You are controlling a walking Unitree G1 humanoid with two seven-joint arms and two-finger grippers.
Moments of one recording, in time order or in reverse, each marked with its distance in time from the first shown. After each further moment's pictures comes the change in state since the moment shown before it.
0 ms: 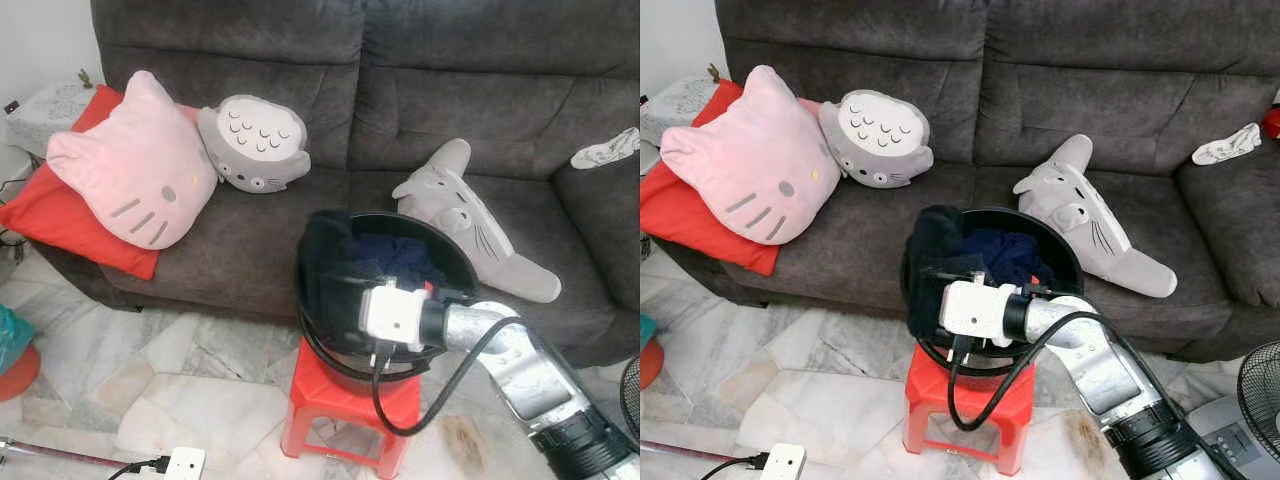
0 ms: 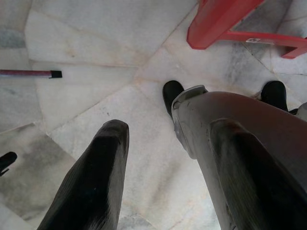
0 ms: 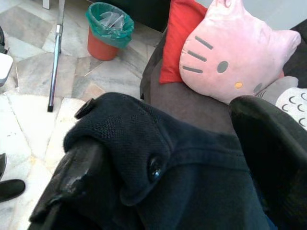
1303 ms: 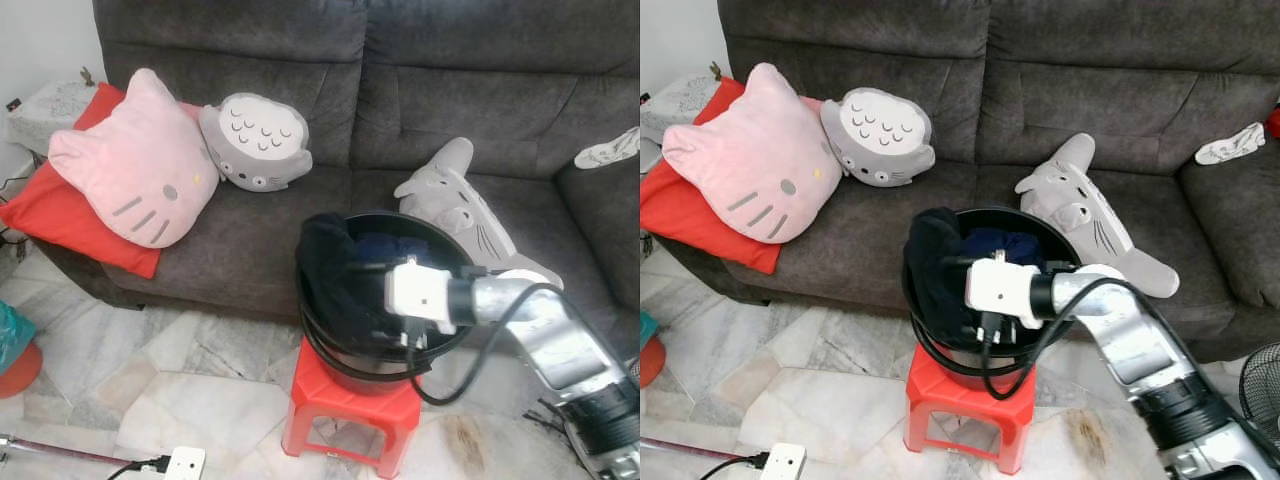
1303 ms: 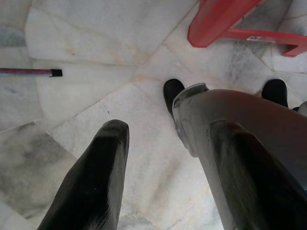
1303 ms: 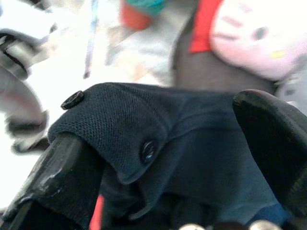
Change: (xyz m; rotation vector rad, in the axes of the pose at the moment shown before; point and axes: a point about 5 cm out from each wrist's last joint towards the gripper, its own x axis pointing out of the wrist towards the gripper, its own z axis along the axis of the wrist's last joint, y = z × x) left arm 0.000 0.001 0.000 0.006 0.001 -0.002; right arm -0.042 -0.022 -0.009 0.054 0.115 0.248
